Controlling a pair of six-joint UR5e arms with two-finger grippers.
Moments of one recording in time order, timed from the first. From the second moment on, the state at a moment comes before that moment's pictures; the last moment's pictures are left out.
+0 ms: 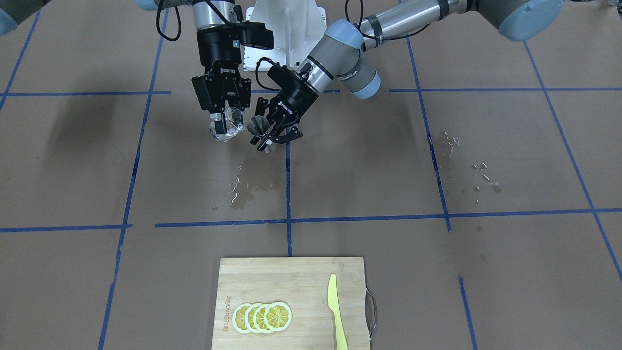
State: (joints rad) left arm -0.31 -2.26 -1.37 -2.79 -1.26 -0.48; right arm 0.32 -1.09 2.03 -1.45 0.87 0.15
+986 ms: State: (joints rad) left arm -0.30 -2.26 -1.37 -2.79 -1.25 -0.48; right arm 0.28 -1.03 2.00 -1.49 0.73 -0.03
